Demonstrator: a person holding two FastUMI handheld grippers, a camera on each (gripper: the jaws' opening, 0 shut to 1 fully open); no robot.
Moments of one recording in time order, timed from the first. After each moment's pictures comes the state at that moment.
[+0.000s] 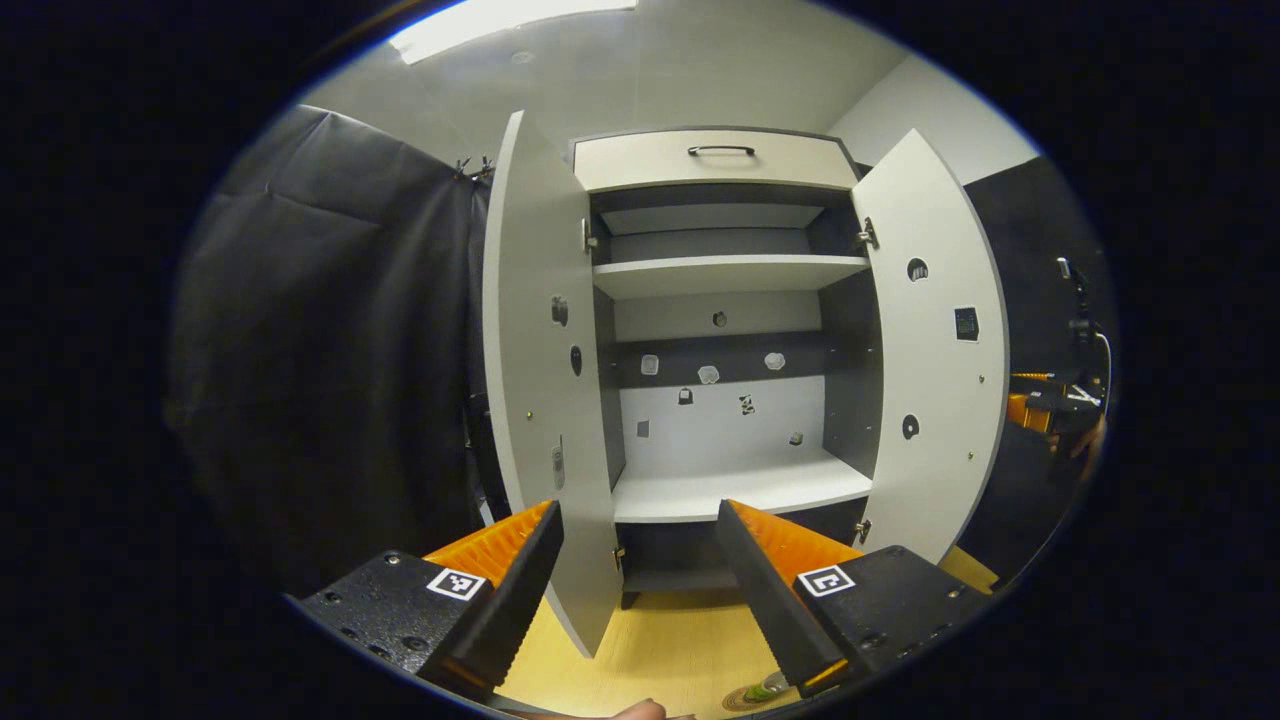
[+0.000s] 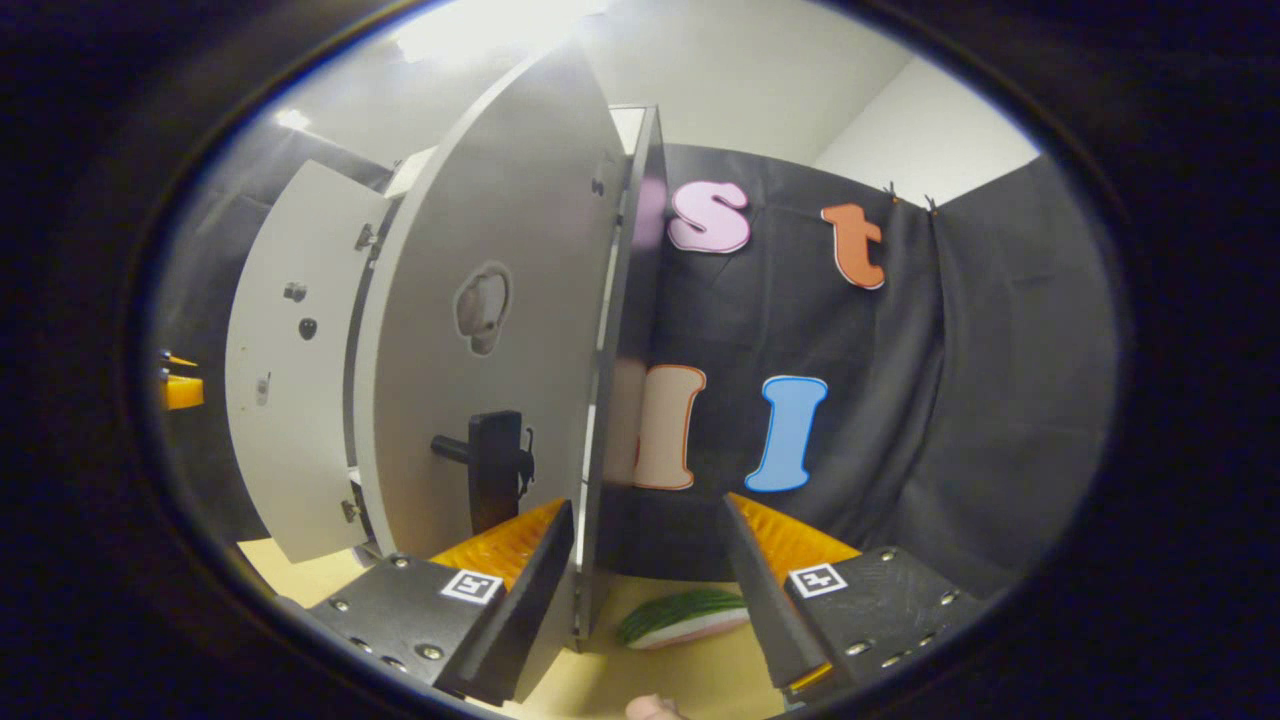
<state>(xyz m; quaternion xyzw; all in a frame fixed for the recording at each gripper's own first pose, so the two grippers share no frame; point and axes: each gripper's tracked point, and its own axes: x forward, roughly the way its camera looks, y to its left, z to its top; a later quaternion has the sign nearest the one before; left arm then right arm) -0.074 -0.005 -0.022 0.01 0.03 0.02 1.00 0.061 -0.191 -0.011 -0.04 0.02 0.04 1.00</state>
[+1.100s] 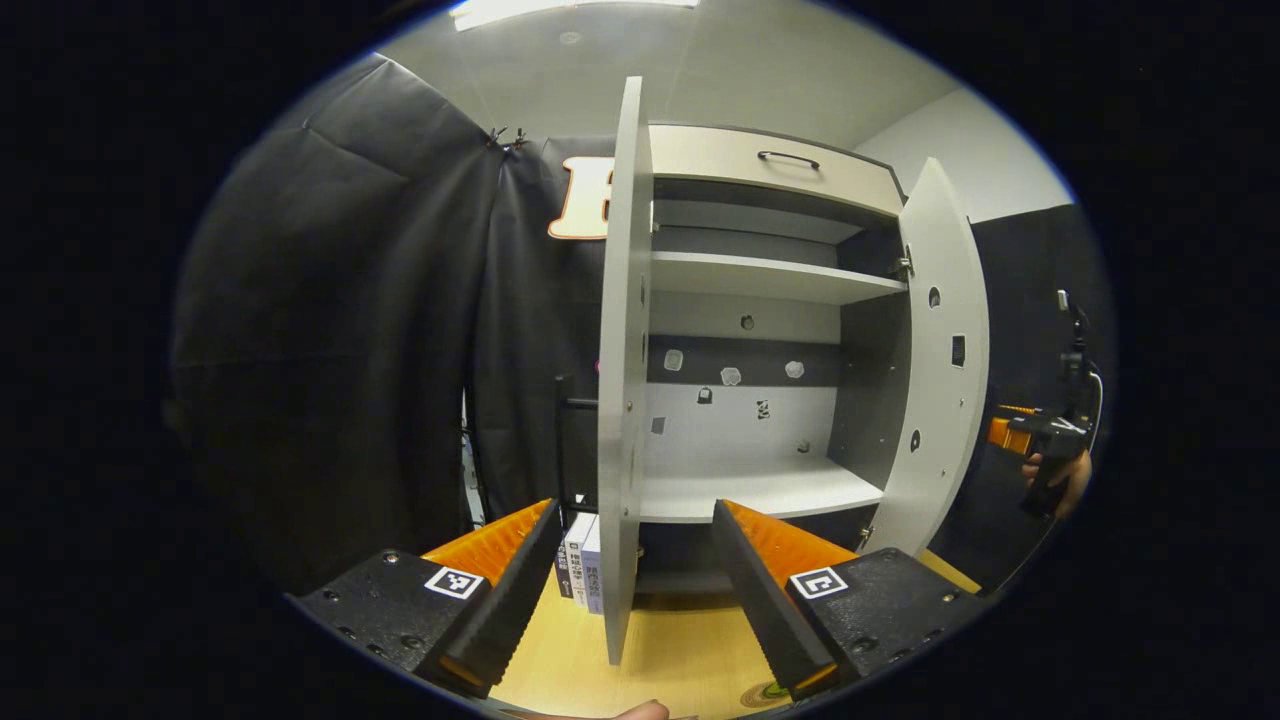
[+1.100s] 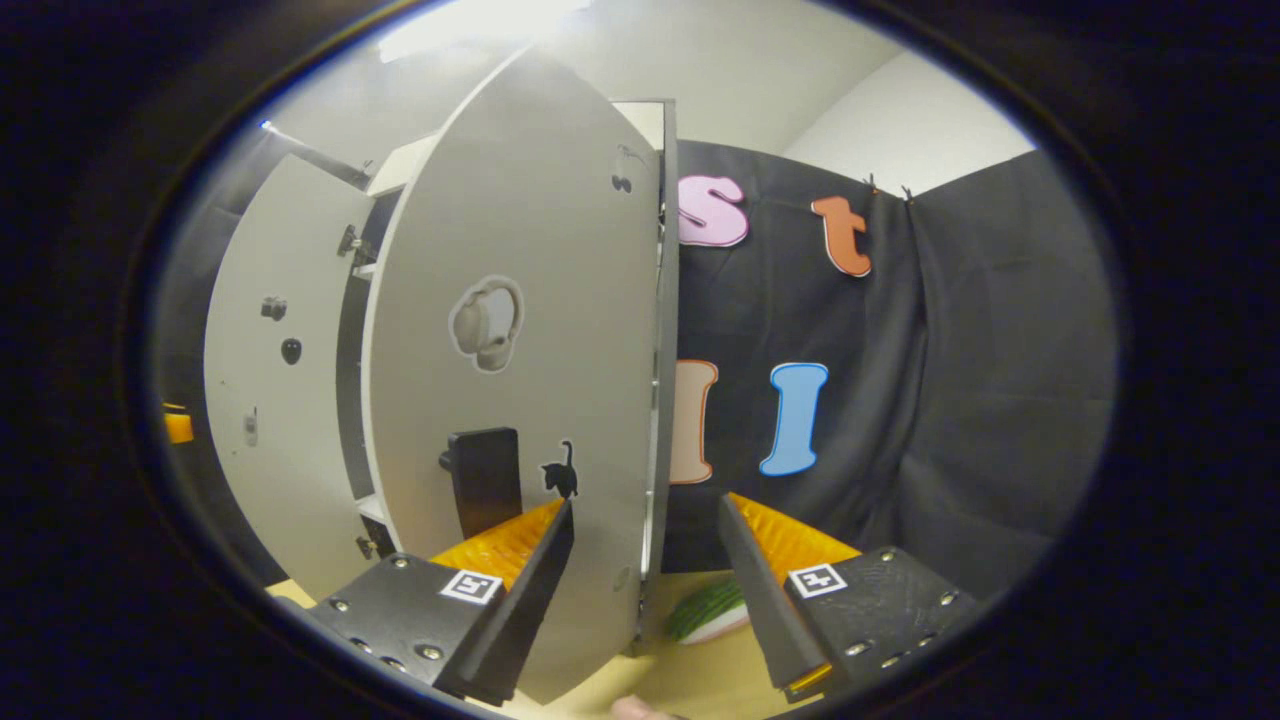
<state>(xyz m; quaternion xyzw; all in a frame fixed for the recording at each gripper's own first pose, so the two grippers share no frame) -0.049 0.081 -0.030 -0.03 0.03 -0.01 1.00 0.064 -0.107 -0.005 -0.01 0.03 -0.02 1.00</state>
